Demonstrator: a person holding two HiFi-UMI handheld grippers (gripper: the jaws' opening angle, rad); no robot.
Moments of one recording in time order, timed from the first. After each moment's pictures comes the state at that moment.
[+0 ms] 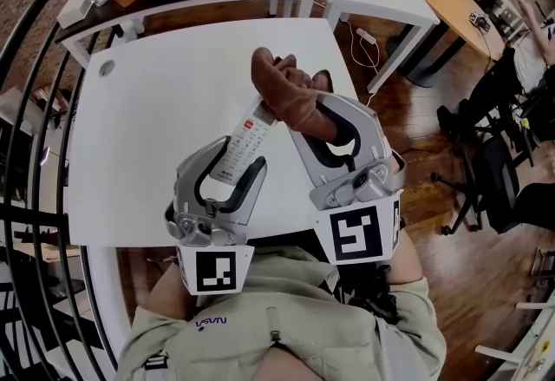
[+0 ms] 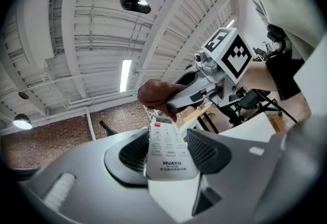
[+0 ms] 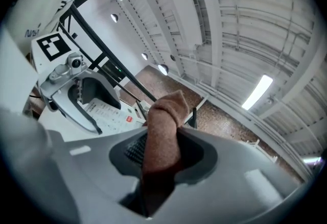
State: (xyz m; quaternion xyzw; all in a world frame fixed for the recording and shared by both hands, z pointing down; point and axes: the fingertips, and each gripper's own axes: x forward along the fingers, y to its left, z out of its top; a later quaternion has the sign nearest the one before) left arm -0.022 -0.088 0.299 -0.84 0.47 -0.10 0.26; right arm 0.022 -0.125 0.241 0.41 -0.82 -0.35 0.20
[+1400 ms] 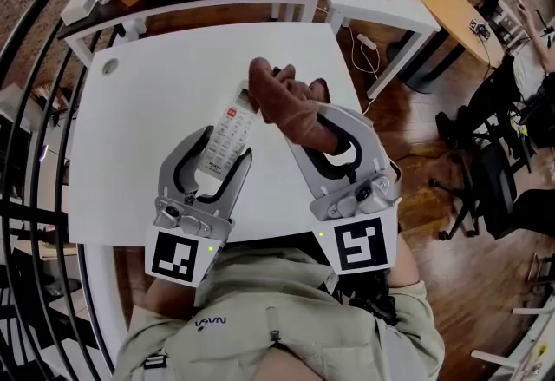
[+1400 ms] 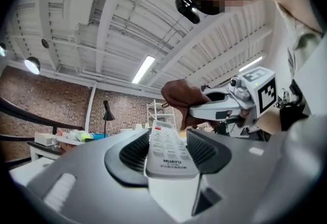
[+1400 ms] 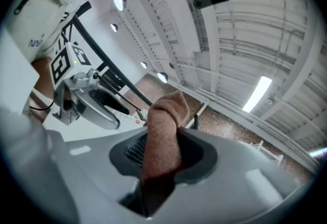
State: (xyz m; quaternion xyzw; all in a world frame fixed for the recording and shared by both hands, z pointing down) left arm -0.058 -0.101 0.279 -0.88 0.47 0.07 0.07; right arm 0.010 -0.110 0.234 0.39 -0.83 -0.35 0.15
